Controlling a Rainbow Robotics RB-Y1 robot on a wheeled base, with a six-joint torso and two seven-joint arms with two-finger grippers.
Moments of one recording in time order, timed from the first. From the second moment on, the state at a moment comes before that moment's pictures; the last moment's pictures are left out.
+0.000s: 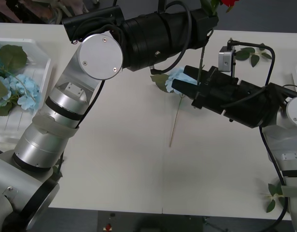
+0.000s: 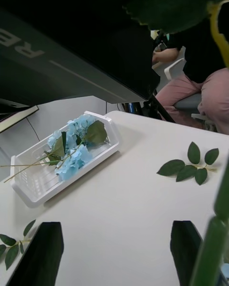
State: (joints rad) right arm -0.22 -0.25 -0.07 -1.74 -1.66 1.00 2.64; left arm -0.74 0.20 -0.33 -1.65 1.21 0.66 -1.68
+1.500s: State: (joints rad) right arm -0.24 -0.81 -0.07 -1.45 -1.67 0.98 2.17; left arm -0.74 0.25 -0.33 -1.66 1.22 0.61 -1.68
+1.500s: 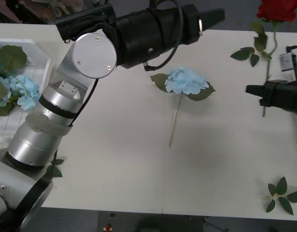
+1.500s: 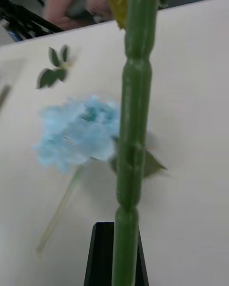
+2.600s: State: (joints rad) right arm -0.29 -1.15 0.20 -0.79 -1.61 0.66 2.00; left arm -0.52 0.52 -0.50 -1.59 1.19 0.82 -1.67
